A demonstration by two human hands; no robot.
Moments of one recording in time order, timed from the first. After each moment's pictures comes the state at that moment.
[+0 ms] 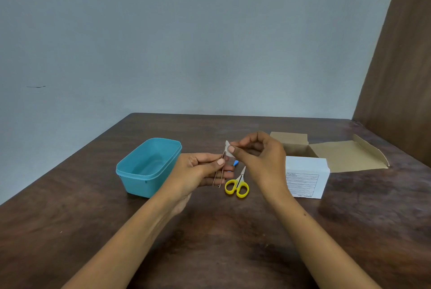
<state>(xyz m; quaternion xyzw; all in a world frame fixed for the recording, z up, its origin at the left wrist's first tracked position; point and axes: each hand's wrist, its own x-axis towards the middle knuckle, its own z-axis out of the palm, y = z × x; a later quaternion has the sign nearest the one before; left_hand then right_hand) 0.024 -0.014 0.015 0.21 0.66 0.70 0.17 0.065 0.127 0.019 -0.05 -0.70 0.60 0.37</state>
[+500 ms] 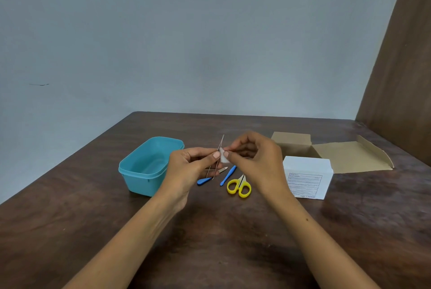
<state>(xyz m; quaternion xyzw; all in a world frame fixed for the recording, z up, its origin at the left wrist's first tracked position) 0.019 -0.014 0.016 0.15 0.66 0.74 0.07 0.068 0.121 0.023 -0.01 -0.79 0.51 0.35</state>
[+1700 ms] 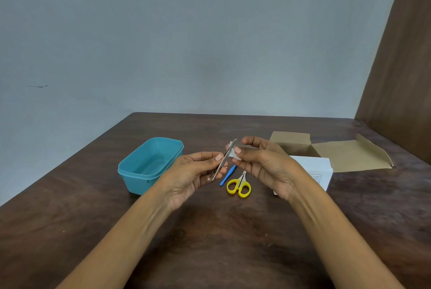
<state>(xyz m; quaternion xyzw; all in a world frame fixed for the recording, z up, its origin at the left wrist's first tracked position) 0.021 -0.021 0.027 0.11 0.57 0.77 0.27 0.075 0.138 0.040 -0.04 -0.53 0.84 0.07</state>
